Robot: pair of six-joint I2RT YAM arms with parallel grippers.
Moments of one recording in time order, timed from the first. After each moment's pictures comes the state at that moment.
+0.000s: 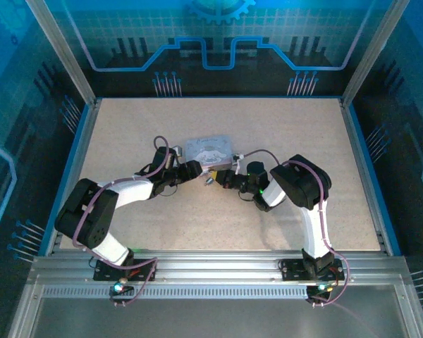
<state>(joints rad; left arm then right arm) -0.37 1.58 0.69 0.16 0.24 -0.76 0.54 2.11 0.67 1.17 -0.51 0.86</state>
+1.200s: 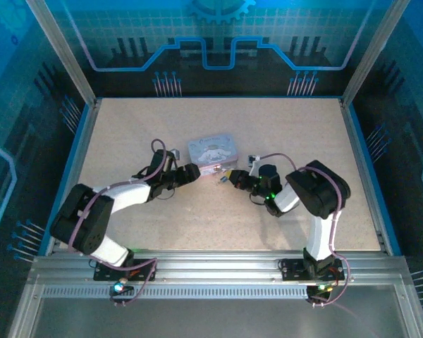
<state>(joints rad) -0.37 1.50 0.65 0.10 0.22 -0.75 0.48 1.89 0.50 1.07 -0.36 0.87</state>
